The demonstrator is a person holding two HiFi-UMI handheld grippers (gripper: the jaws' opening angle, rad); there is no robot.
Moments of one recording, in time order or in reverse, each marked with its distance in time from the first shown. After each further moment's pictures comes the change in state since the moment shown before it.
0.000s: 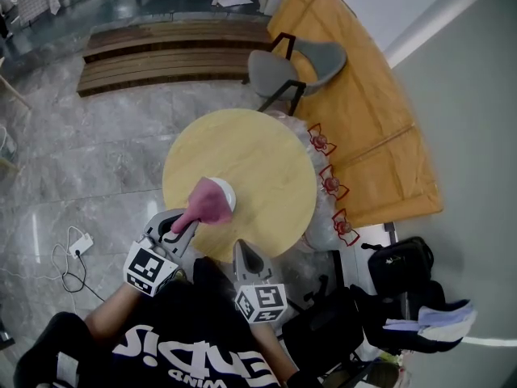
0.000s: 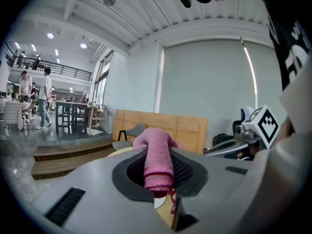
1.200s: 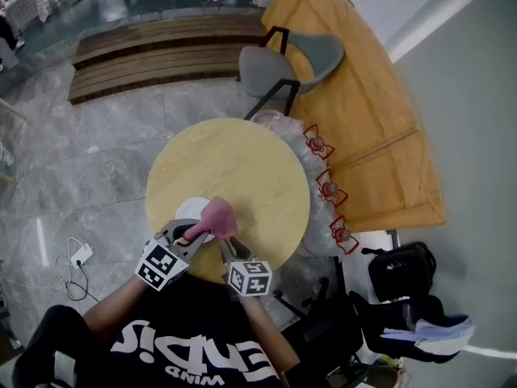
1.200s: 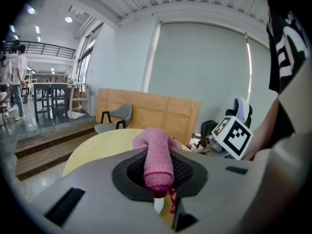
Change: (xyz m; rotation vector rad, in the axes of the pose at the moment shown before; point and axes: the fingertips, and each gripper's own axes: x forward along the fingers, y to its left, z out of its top) left arm 0.123 -0.009 -0.055 -0.005 0.242 -0.193; right arm 0.108 -0.096 -0.092 0.217 0.338 0.032
